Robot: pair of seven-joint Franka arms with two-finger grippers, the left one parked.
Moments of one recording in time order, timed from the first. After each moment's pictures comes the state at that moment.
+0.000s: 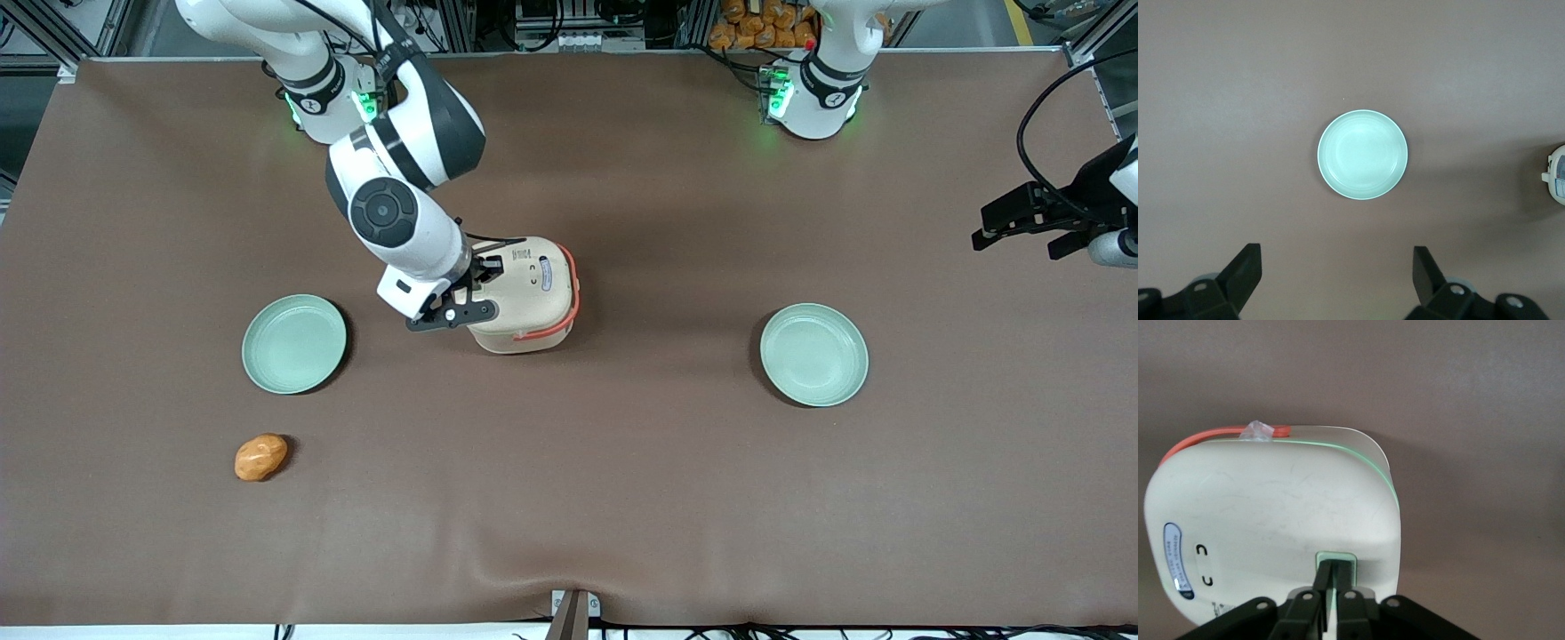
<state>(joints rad) 0.64 0.34 -0.08 -1.71 0.22 1.92 0.32</state>
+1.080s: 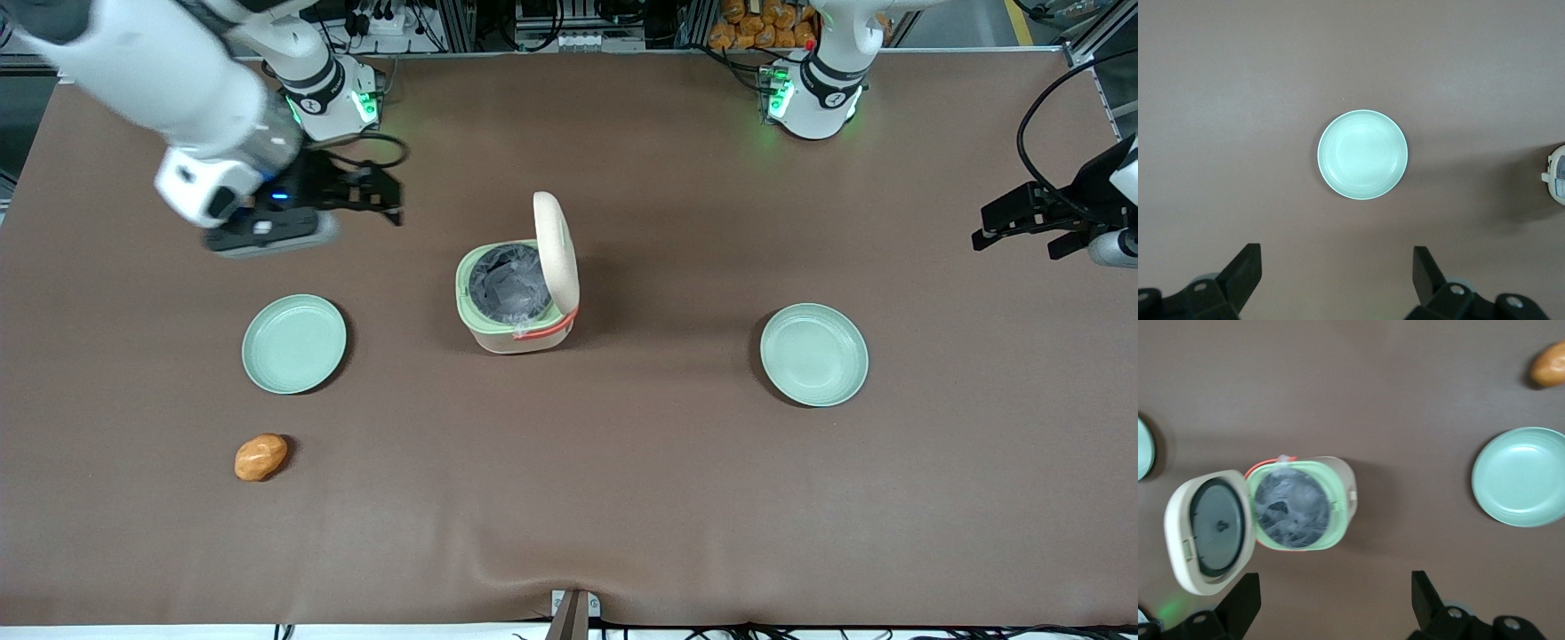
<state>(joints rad) 0.42 0.08 -0.08 -1.51 0.21 1.59 0.32</state>
